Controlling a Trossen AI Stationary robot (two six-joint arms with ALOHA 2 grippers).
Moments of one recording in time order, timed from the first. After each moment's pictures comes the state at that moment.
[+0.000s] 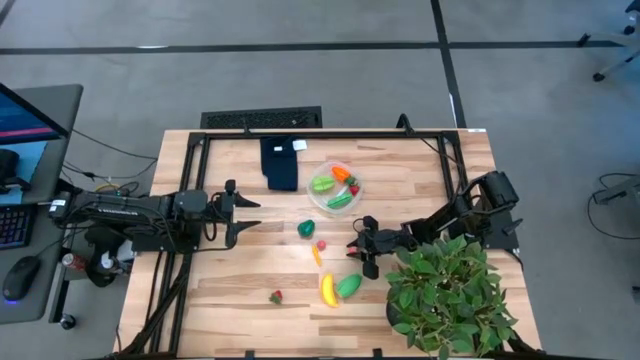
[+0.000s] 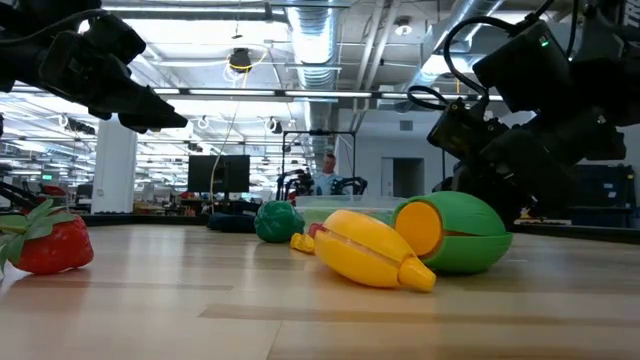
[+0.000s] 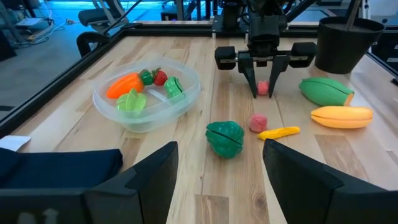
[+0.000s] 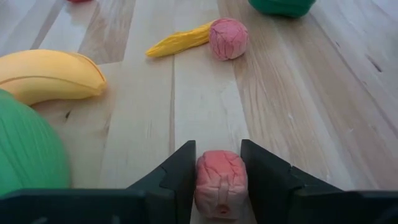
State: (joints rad) left arm 0.01 0.46 0.16 0.03 -0.09 -0.02; right arm 0.28 1.81 0.45 0.71 0.16 0.25
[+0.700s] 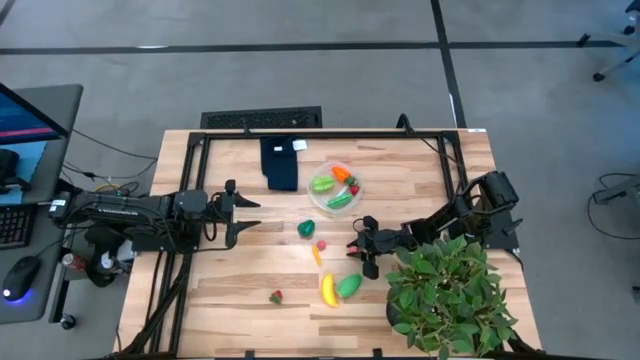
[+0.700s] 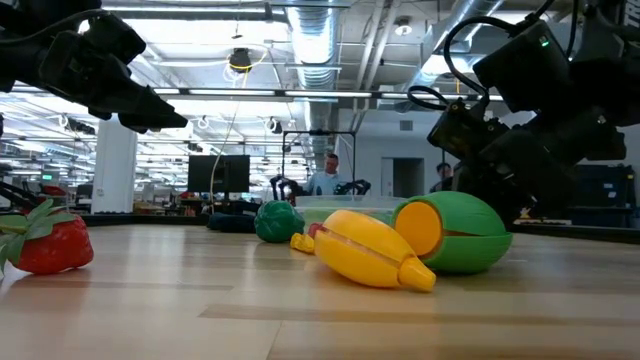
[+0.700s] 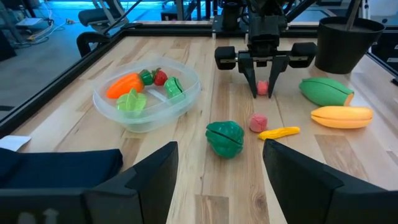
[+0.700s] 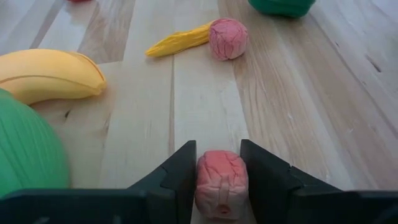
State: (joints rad) left arm 0.01 0.46 0.16 0.03 -0.09 -0.02; right arm 0.28 1.81 0.45 0.71 0.17 0.25
